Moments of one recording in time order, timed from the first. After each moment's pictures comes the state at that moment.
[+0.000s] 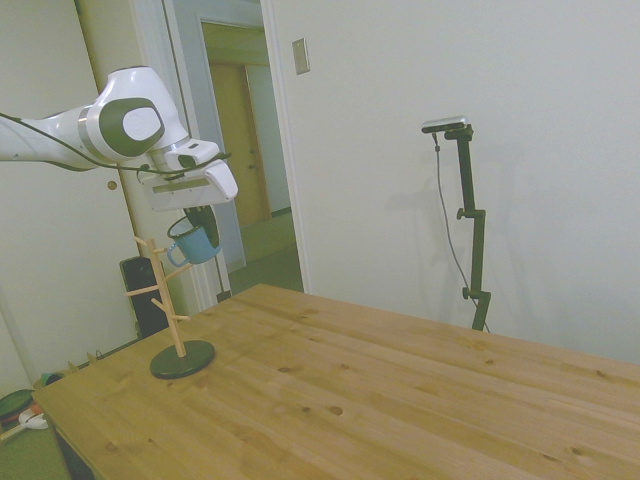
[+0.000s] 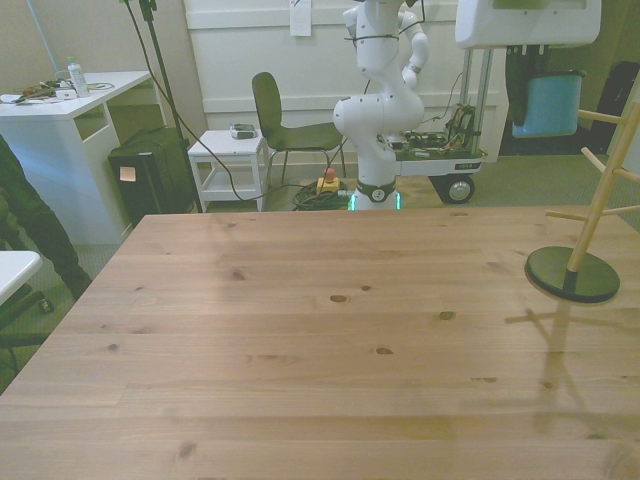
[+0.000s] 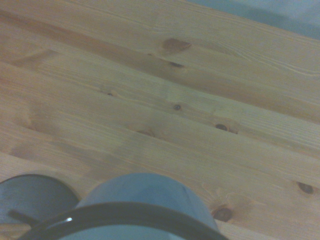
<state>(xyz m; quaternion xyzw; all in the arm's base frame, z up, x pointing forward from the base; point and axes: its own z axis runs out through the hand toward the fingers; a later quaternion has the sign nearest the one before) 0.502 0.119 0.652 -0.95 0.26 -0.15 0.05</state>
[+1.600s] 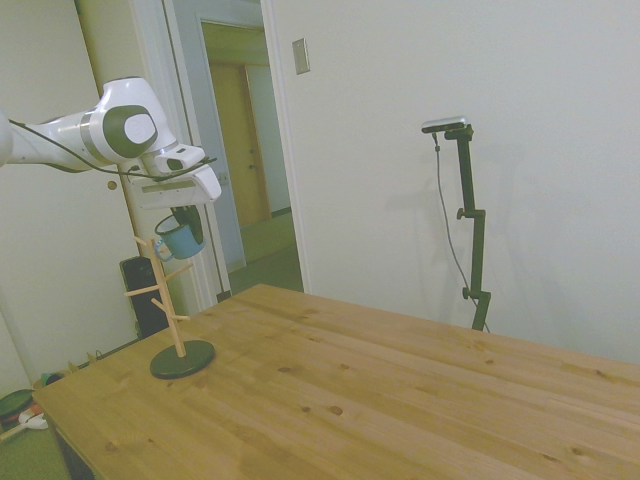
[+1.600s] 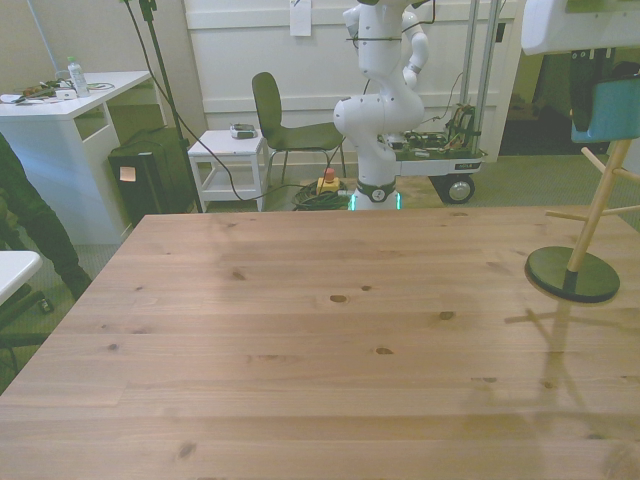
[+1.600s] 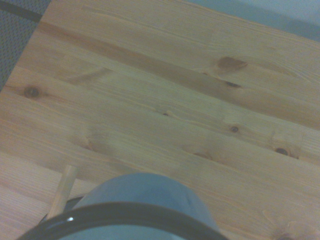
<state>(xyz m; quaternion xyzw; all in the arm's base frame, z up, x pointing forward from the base) 0.524 0.200 0.642 -0.96 0.24 -0.14 0.06</state>
